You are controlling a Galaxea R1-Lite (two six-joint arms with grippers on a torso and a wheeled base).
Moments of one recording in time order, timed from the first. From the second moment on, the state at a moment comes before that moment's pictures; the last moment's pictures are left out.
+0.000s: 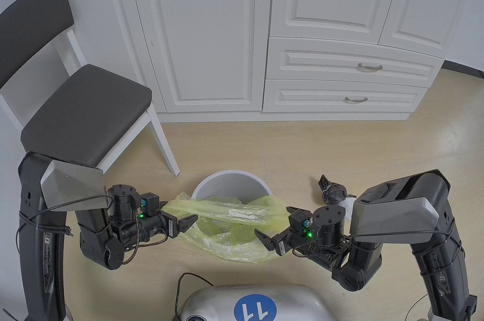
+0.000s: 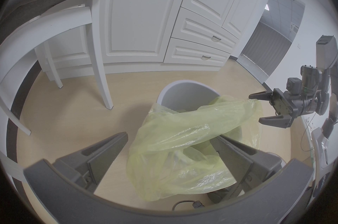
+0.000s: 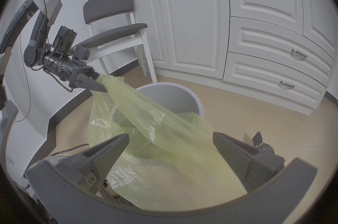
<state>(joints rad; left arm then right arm) -0.23 2.44 -0.59 -1.43 -0.31 0.02 0.63 2.53 -0.70 -1.55 -0.05 -0.11</state>
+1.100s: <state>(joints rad) -0.29 2.40 -0.55 -1.52 -0.27 0.01 0.61 2.66 -1.20 -1.48 -0.28 0.08</state>
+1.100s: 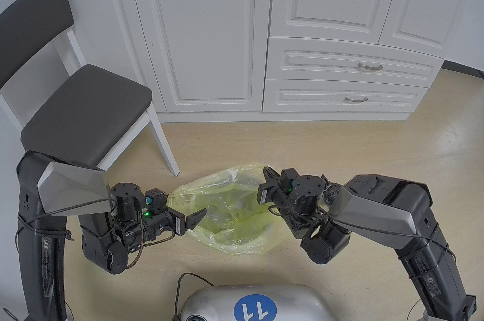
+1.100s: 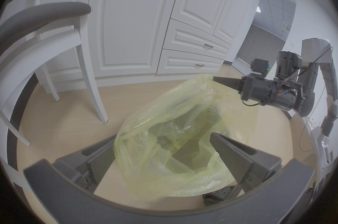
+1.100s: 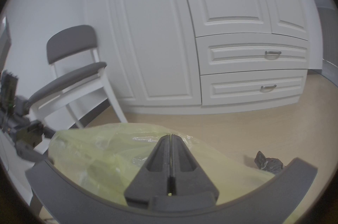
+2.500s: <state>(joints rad) -0.37 2.37 -0.65 -1.52 -0.12 -0.04 0.61 2.62 -1.36 -1.20 -0.37 0.13</state>
